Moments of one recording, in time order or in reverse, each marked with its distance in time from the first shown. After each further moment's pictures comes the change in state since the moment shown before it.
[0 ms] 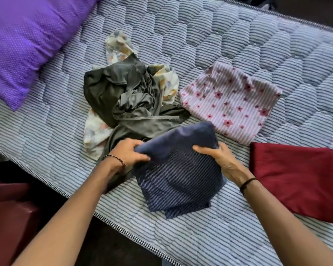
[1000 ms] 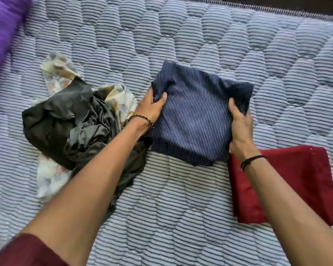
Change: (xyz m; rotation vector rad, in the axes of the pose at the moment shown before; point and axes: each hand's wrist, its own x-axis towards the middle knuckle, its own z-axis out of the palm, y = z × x) left_hand 0.184 0.193 0.013 -0.381 0.122 0.246; right_hand 0.082 -0.072 -0.108 0.451 0.618 -0.368
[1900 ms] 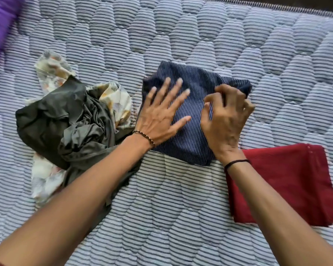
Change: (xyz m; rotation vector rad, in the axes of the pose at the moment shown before) left_hand -0.033 0.006 0.029 1.054 0.135 0.718; right_hand -0.024 -0.001 0.022 -1.420 0.248 -1.144
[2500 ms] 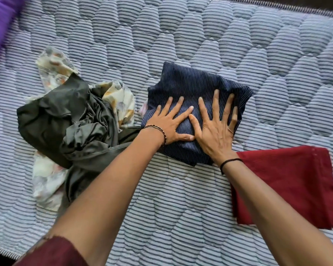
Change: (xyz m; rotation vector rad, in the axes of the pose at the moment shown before) left_hand 0.008 -0.001 0.028 -0.109 -0.675 -0.037; right_hand -0.043 0.010 0.046 -0.168 -0.532 0.019
